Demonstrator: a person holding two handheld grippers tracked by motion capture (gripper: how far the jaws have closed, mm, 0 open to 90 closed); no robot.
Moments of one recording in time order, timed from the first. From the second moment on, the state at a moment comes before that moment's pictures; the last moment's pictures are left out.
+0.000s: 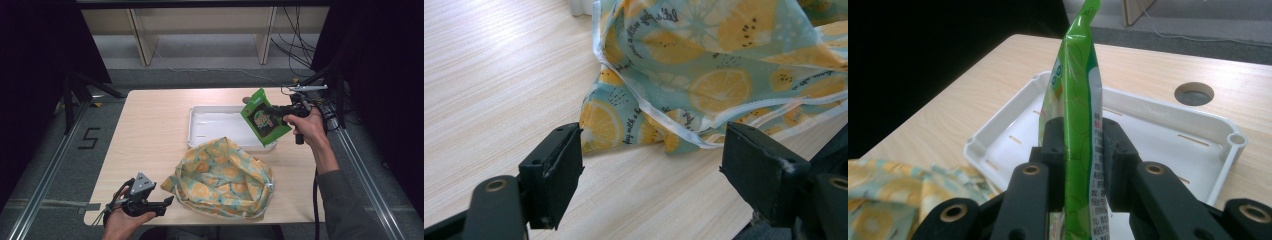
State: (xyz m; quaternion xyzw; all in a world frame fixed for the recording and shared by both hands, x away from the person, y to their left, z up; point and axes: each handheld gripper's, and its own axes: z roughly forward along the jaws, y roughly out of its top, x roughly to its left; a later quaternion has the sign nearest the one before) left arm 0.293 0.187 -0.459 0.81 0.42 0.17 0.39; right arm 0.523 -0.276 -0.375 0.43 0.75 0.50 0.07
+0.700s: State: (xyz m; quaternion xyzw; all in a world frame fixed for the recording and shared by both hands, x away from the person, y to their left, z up) left arm 0.292 0.187 -0.458 0.81 0.41 0.17 0.38; right arm 0.575 -0.261 -0.420 0.53 0.69 0.48 0.07
